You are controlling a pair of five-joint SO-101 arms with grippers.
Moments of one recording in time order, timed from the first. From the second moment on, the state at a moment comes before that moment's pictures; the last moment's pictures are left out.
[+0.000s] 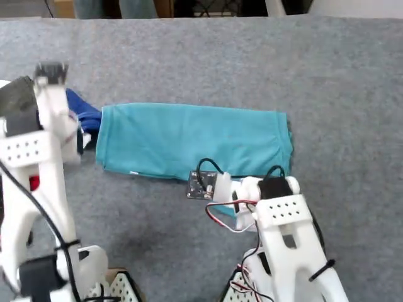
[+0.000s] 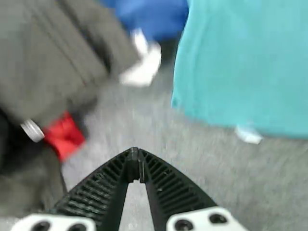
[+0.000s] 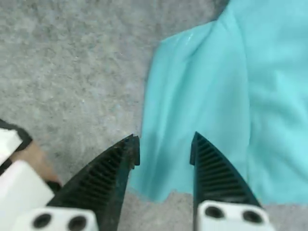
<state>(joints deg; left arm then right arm) -19.7 -24.8 27.0 81.1 -11.6 -10.3 -46.0 67.9 70.7 67.6</state>
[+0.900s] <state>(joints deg) -21.1 -62.5 48.0 80.0 -19.4 -5.5 -17.3 60.3 50.0 67.6</state>
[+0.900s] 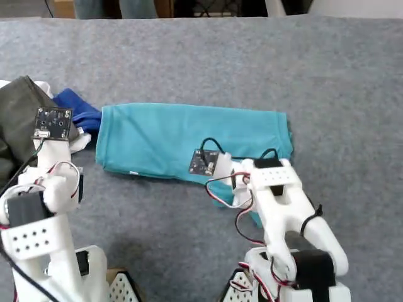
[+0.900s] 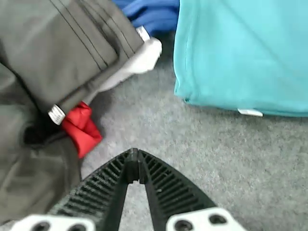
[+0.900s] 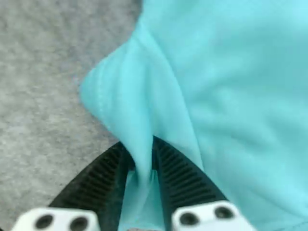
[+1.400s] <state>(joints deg) -21.1 -63.3 48.0 80.0 -19.6 -5.0 6.5 13.4 81.9 67.6</state>
